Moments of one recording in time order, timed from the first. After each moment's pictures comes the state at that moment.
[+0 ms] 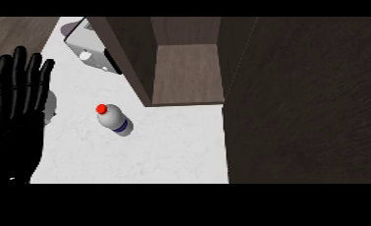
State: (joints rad) left arm -0.02 0.13 -0.02 -2.10 0.02 0.06 -0.02; right arm -0.01 -0.09 -0.02 -2.10 -0.01 0.01 0.01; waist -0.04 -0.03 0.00
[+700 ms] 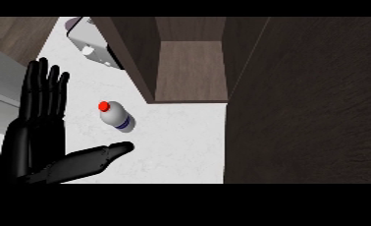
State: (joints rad) left arm 0.02 0.01 -0.12 -2.09 -0.14 0.29 0.21; right arm 0.26 -0.07 0.08 -2.32 -0.16 0.09 0.18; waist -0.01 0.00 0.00
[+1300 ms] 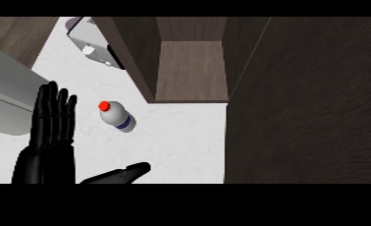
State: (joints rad) left arm 0.15 0.00 -0.32 -2.20 -0.30 0.45 0.33; right arm 0.49 -0.05 0.19 -2.45 -0.14 0.13 0.19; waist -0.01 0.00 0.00
